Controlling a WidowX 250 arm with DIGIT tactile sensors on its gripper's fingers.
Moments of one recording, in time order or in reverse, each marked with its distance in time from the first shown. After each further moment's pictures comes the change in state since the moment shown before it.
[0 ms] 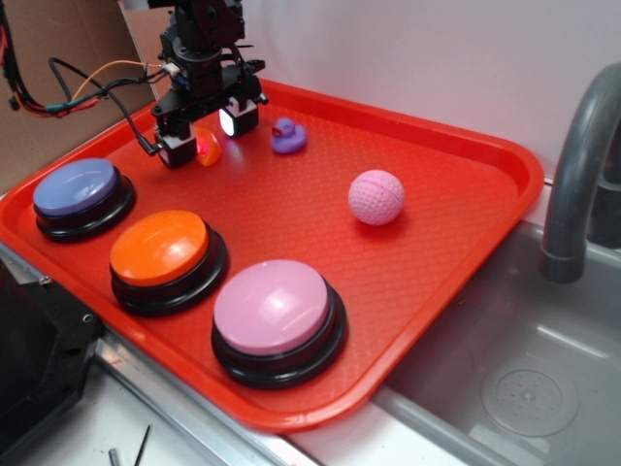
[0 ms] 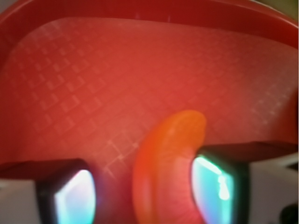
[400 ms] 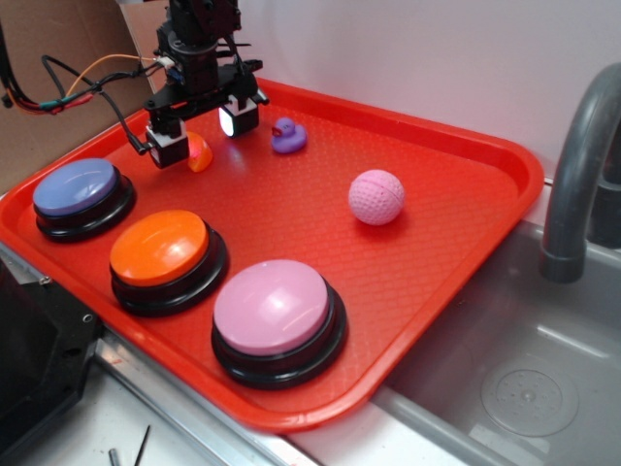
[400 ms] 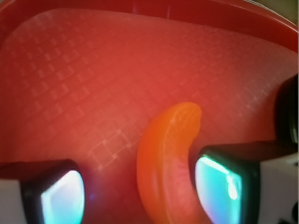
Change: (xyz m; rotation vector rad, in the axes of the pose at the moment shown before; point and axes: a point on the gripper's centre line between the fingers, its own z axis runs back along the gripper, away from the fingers) arm 0.000 0.005 0.006 0.044 0.017 -0.028
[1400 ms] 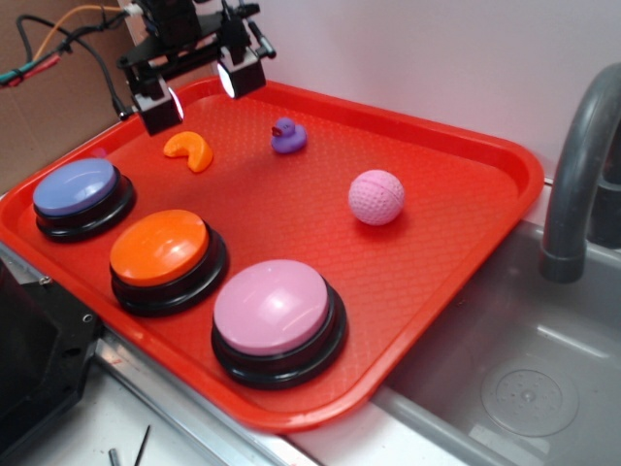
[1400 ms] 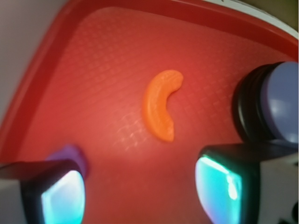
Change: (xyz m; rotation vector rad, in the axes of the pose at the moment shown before) arm -0.020 0.013 0.058 -0.150 0.093 -0.124
